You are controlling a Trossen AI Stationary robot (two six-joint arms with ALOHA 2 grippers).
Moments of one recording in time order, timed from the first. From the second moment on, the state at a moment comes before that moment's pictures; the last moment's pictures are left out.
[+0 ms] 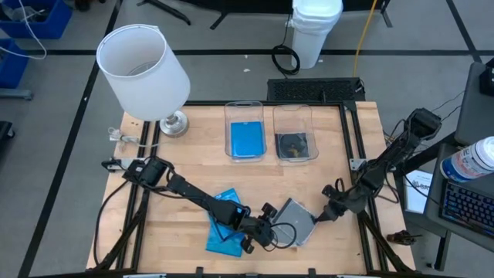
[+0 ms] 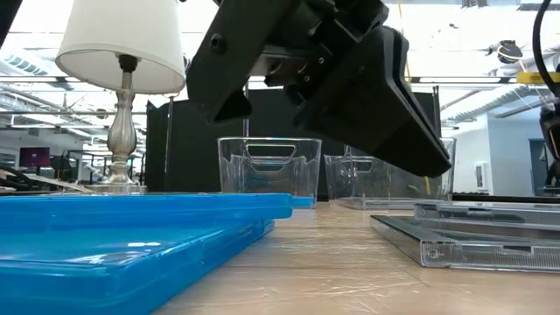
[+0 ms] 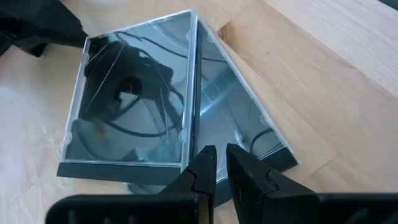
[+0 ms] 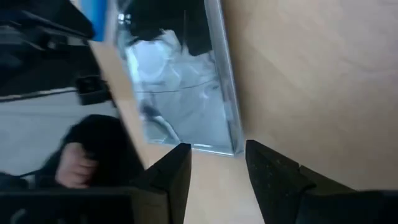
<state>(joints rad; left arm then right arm) -0.43 2.22 1.62 -0.21 -0.16 0.37 0.85 1.00 0.03 0.30 0.19 1.74</state>
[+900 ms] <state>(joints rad) -0.39 2.22 1.55 -0.14 -0.10 0.34 0.85 1.01 0.02 0.16 0.15 1.81</state>
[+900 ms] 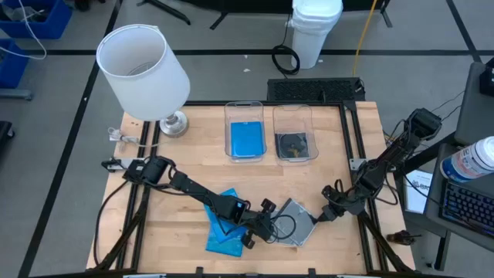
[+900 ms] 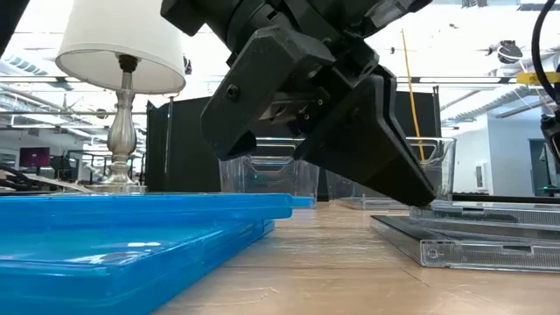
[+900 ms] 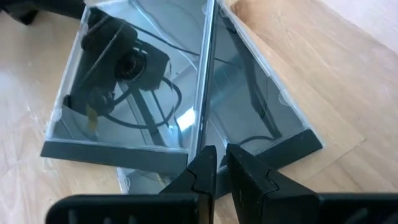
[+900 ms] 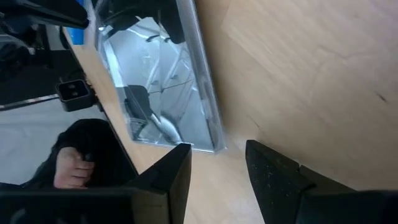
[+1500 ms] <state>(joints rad) -0.39 2.25 1.55 -0.07 -0.08 0.31 0.85 1.04 0.02 0.13 0.19 1.76</state>
